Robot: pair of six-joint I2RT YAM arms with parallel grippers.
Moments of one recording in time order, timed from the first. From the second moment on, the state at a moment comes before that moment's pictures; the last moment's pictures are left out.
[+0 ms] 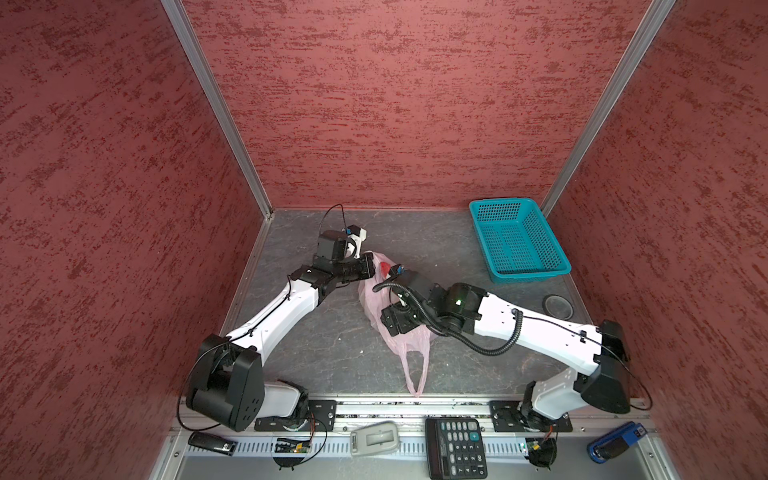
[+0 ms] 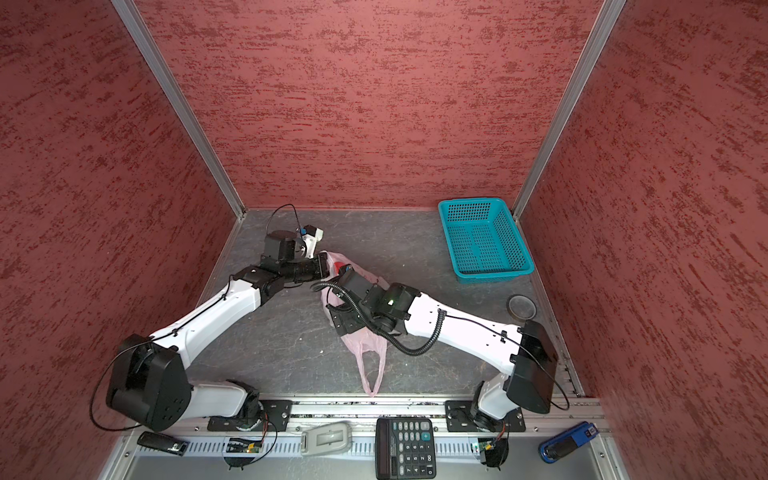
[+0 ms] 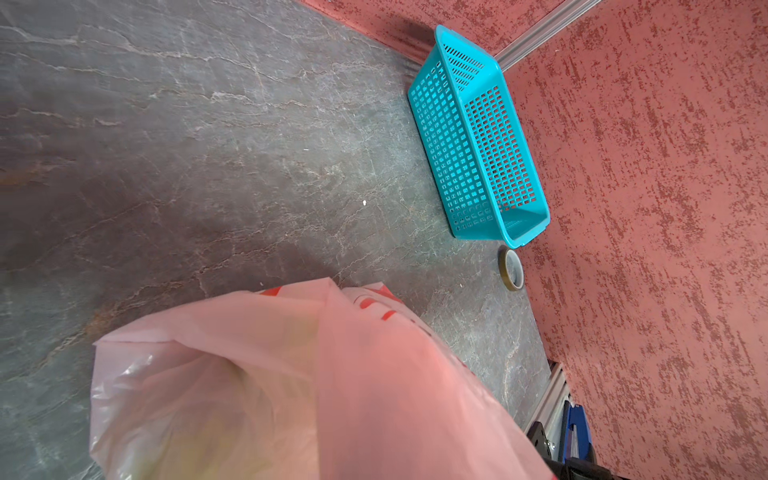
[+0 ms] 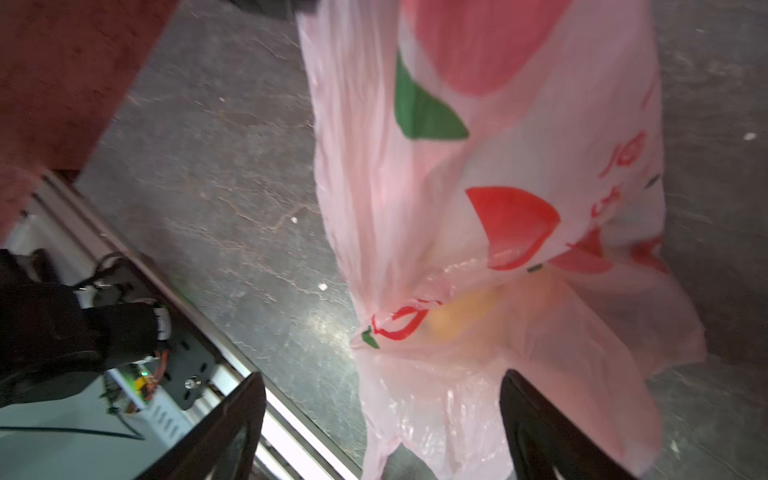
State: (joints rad) left arm -0.35 1.36 0.98 -0.23 0.49 -0.55; right arm 1.09 1.54 1.34 -0.77 0.13 0.55
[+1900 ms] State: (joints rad) left arm -0.46 1.32 1.04 -0.52 0.52 -0.51; right arm 0.80 1.30 1.48 -1.05 -0.07 0.58
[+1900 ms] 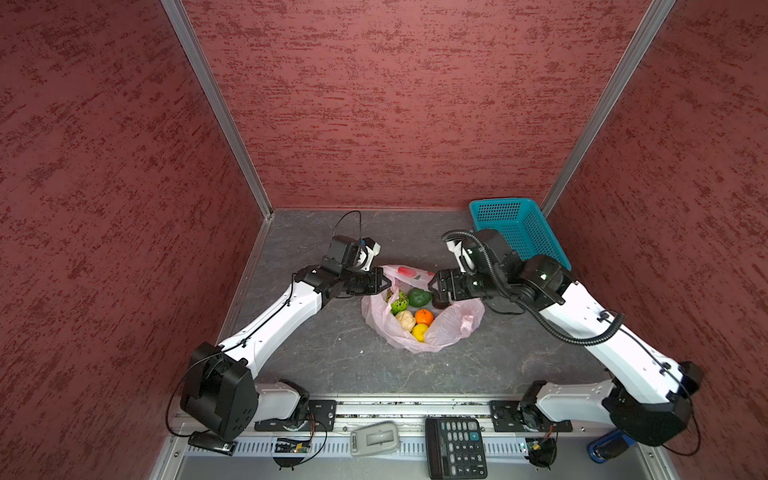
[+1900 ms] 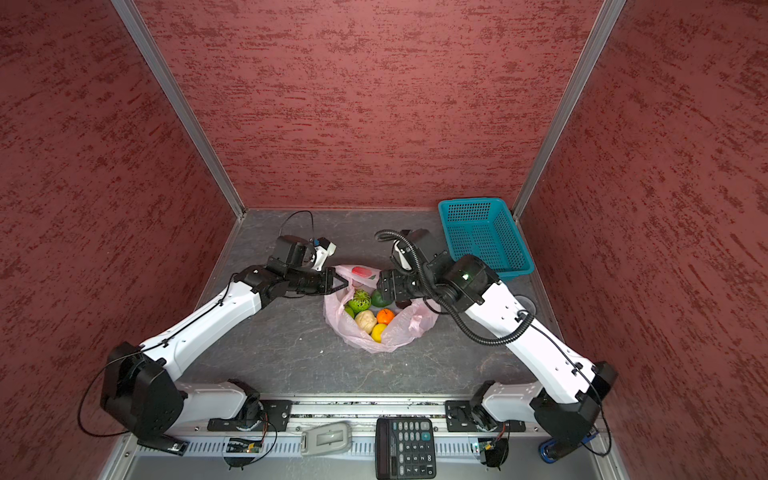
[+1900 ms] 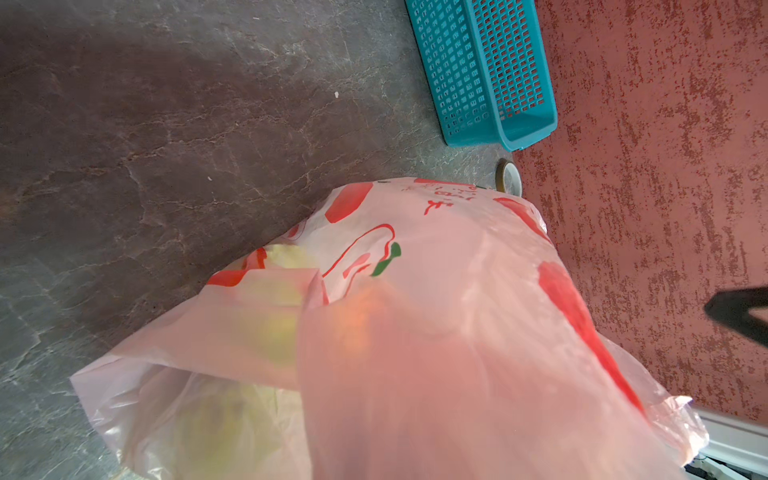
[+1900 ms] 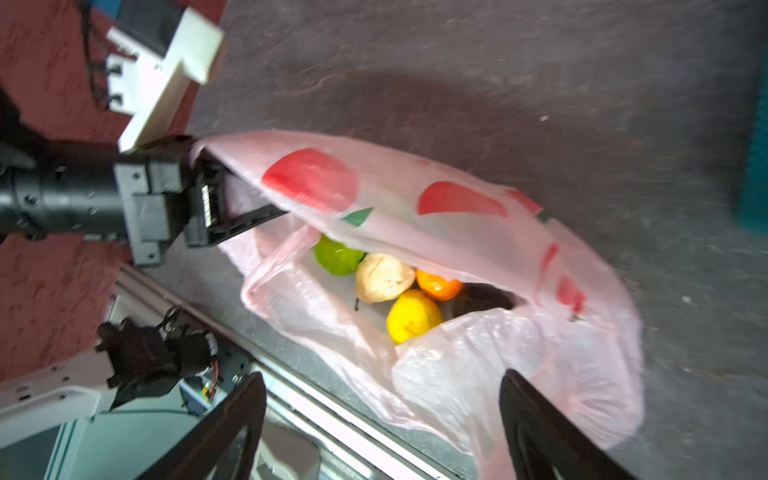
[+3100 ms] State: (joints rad) left arm -0.53 1.30 0.94 -0.42 0.52 -0.58; right arm 0.72 1.50 1.09 -0.32 0.25 0.64
